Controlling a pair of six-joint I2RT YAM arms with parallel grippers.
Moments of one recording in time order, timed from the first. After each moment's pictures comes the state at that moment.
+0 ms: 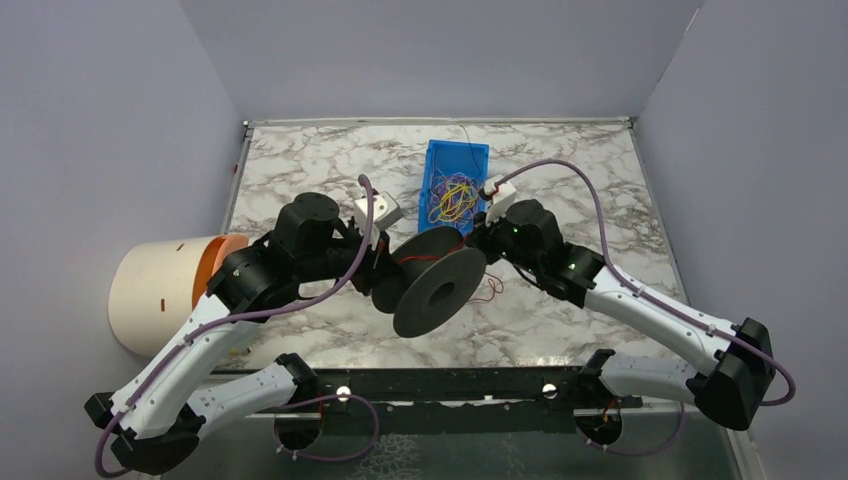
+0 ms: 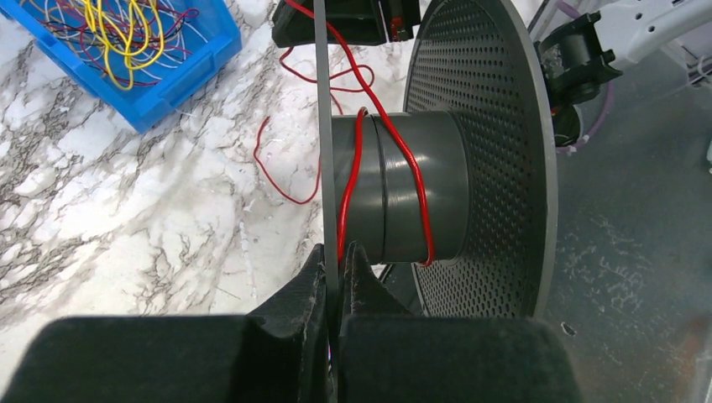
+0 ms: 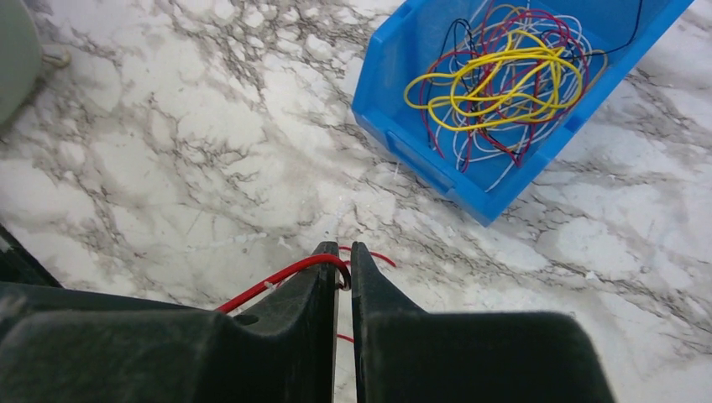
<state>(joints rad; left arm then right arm) -0.77 0.90 1.23 -0.84 0.34 -0.09 0.81 1.16 0.92 -0.20 0.12 0.17</state>
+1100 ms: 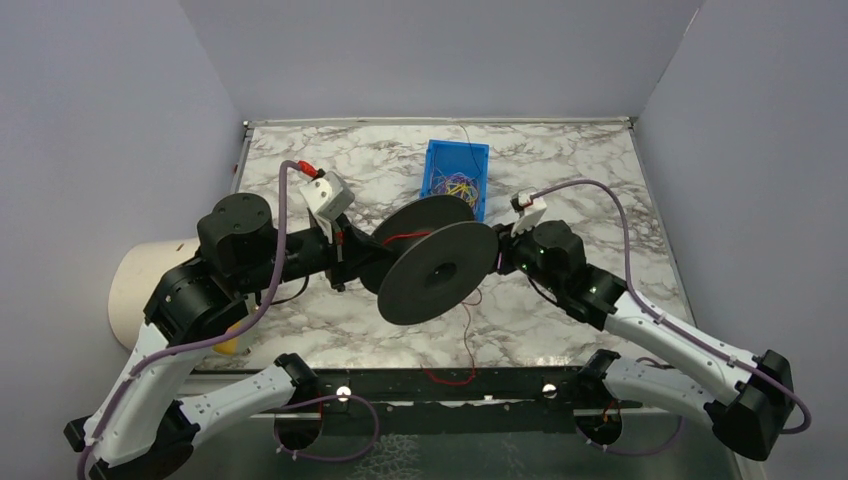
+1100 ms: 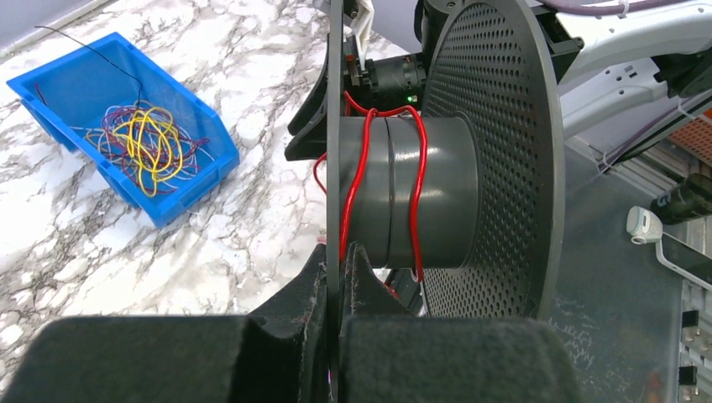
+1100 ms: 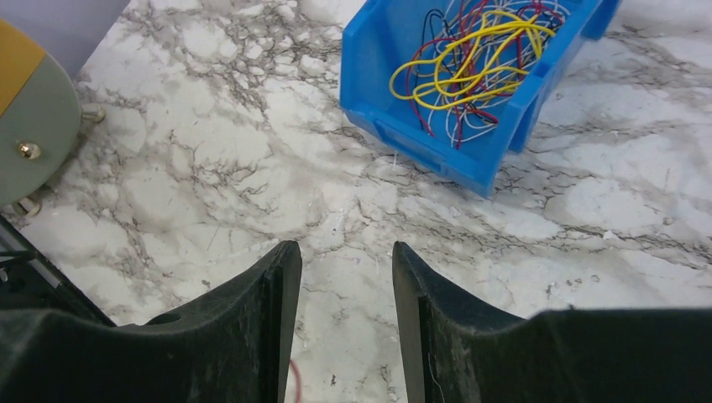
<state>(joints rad) -0.77 0.84 1.46 -0.84 0.35 -0.17 0.77 0.97 0.70 -0.07 0.11 0.32</state>
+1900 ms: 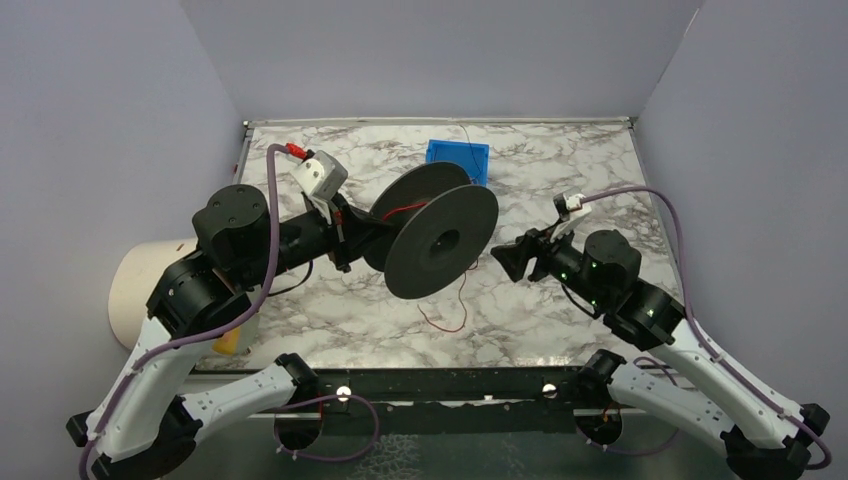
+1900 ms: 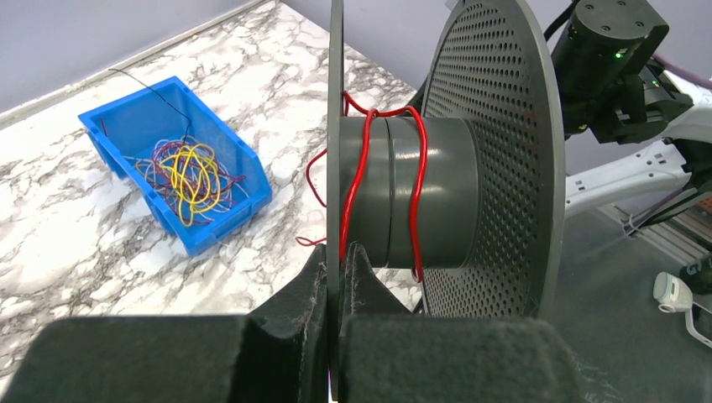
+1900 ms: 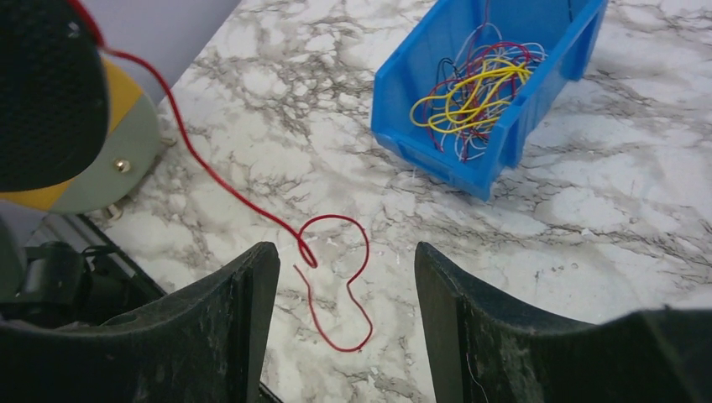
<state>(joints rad) -0.77 0.87 1.50 -0.76 0.24 -0.20 0.77 0.71 0.81 -0.33 0.13 0.34</state>
